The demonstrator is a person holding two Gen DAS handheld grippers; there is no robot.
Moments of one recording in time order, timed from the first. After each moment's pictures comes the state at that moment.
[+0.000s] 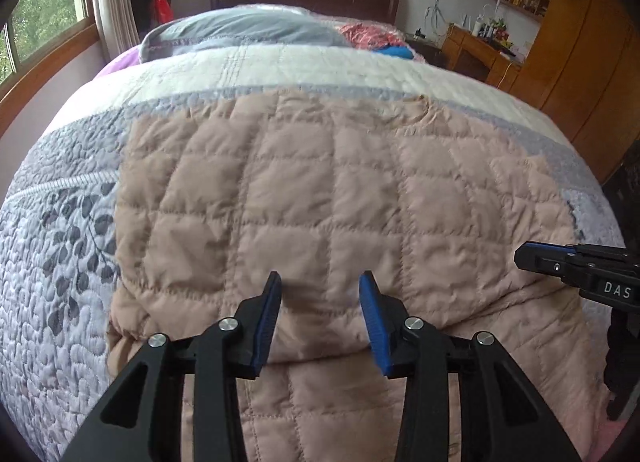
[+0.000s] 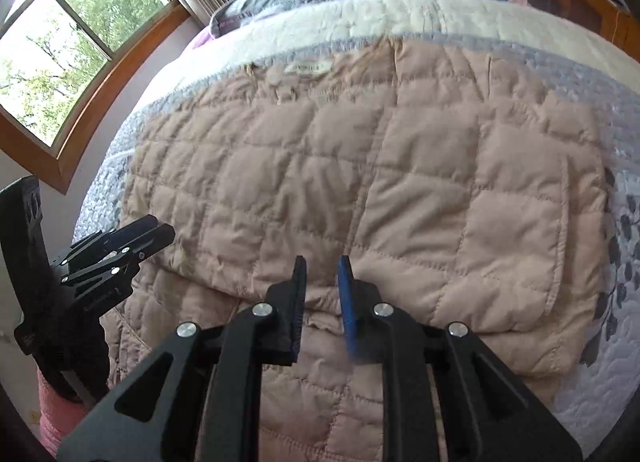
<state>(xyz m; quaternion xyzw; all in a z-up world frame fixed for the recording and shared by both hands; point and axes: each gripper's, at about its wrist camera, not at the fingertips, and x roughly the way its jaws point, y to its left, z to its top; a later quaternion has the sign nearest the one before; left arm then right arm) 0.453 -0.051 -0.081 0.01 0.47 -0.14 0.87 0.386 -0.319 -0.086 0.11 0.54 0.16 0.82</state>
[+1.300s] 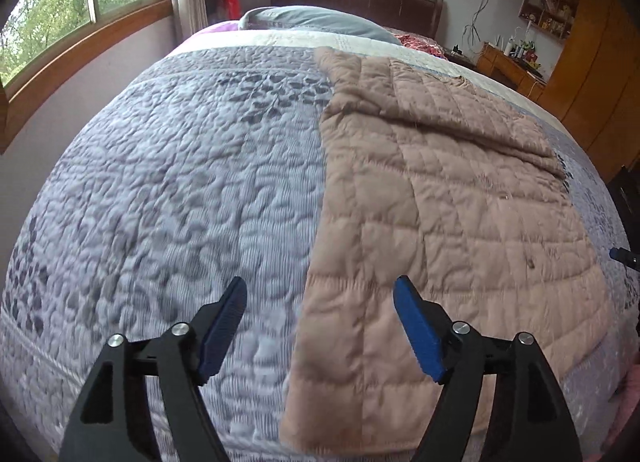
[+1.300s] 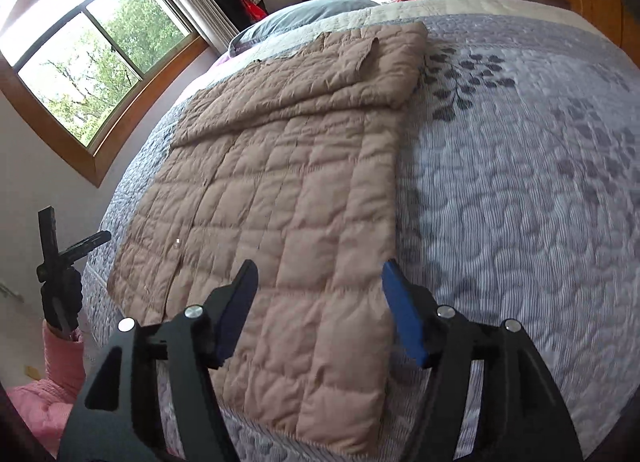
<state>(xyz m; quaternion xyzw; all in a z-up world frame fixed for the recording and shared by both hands) 0.213 0.130 -0.082 -0.02 0.48 -0.07 0.88 0.125 -0.434 -0.085 0.15 0.49 0.17 0.84</state>
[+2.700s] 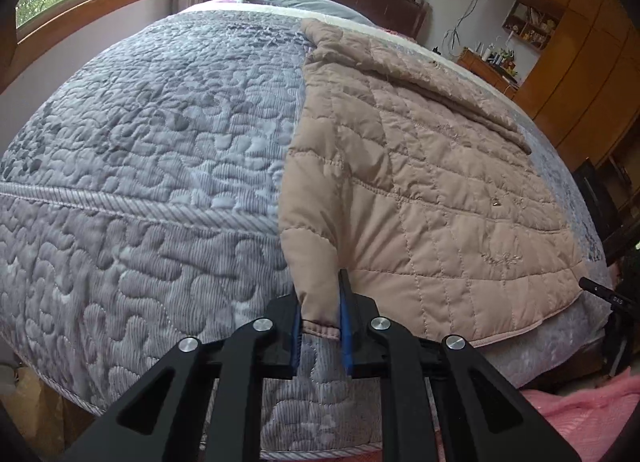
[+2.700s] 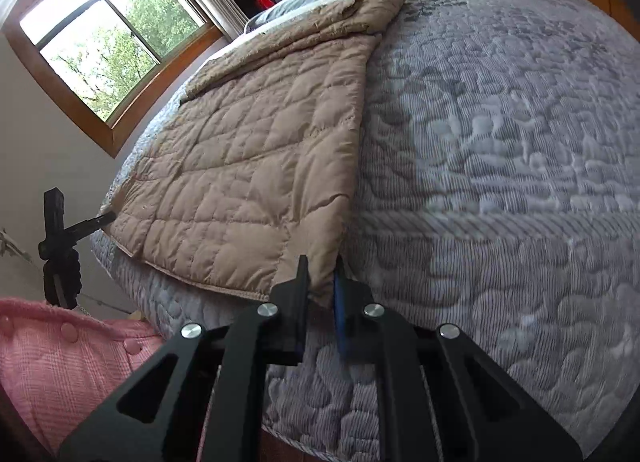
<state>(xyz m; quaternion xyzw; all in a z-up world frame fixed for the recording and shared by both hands) 0.065 0.138 -0.119 -0.07 0.48 -0.11 0.87 -0.045 -0.448 -0.134 0.16 0.49 0.18 0.84</state>
